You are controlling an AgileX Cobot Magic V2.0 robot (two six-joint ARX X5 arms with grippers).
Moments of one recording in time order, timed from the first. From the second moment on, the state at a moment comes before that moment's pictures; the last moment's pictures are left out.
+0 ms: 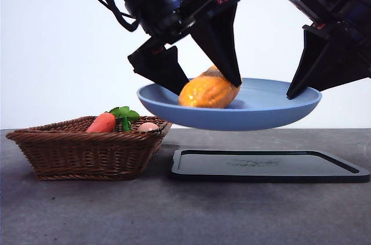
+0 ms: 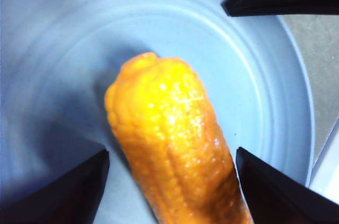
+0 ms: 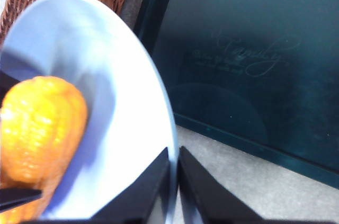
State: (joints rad) left arm -0.80 1.66 1.30 -0.59 0.26 -0.06; right arm 0.26 1.27 0.83 -0.46 -0.51 0.27
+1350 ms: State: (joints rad) left arm -0.80 1.26 1.31 -0.62 0.26 -0.07; right arm 0.03 1.73 1.03 -0.37 -0.51 0.22
